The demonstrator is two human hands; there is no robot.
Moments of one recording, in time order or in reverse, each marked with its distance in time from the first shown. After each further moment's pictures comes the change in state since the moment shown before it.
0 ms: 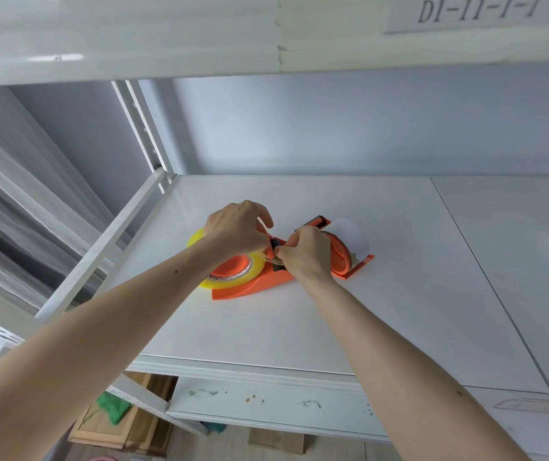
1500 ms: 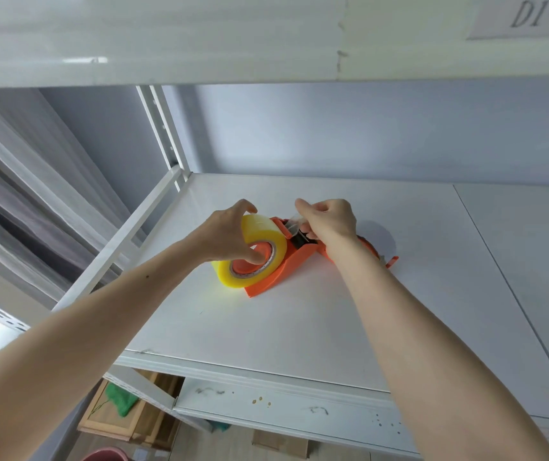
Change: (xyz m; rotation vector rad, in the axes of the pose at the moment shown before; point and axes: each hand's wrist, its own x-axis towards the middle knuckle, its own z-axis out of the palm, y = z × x) left_hand 0.000 -0.057 -0.003 -0.189 -0.086 -0.012; right_hand 0.045 -0.024 -0.018 0.299 0.014 0.112
